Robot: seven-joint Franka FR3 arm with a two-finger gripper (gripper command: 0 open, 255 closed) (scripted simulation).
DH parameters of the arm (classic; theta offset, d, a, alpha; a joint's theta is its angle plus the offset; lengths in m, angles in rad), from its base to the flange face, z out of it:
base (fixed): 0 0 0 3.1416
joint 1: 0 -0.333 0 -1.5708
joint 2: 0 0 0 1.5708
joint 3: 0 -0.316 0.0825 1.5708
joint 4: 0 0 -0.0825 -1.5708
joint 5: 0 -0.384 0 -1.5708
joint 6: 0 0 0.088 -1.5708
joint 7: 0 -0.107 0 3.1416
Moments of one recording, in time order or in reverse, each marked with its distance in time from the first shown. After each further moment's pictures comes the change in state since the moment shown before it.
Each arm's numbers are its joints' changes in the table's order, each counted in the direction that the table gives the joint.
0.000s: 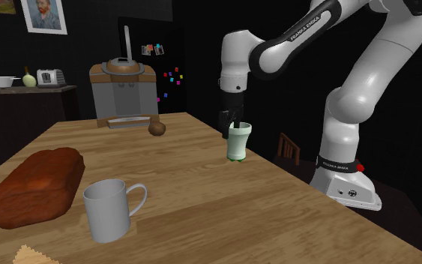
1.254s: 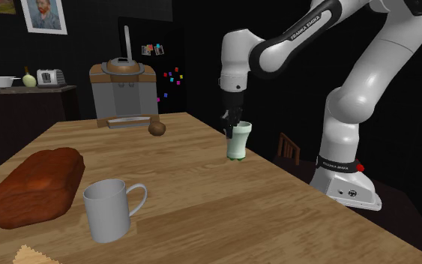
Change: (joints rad) arm -0.001 0.004 0.001 -0.003 -0.001 -0.006 0.001
